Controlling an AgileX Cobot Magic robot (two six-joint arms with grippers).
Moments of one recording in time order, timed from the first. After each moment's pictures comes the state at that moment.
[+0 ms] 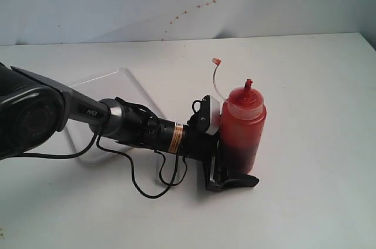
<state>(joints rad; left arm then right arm) -0.52 2.53 -1.42 1.34 -1.06 -0.63 -0.05 0.05 0.00 0.01 0.31 -0.12</state>
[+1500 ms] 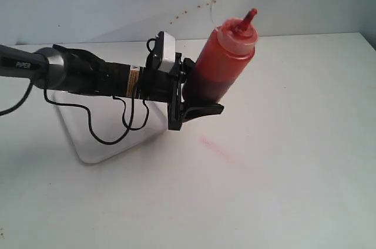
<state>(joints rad) -0.33 2.30 -1.42 1.46 -1.13 -0.71 -0.05 0.05 0.00 0.01 0.31 -0.12</state>
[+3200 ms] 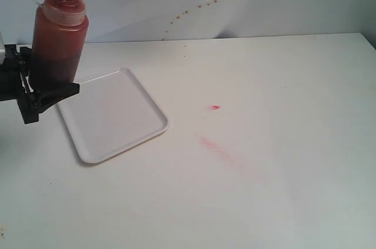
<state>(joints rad) 0.30 1.94 -0.95 1.52 -1.18 -0.53 0.01 0.05 -0.13 0.65 0.14 -0.15</state>
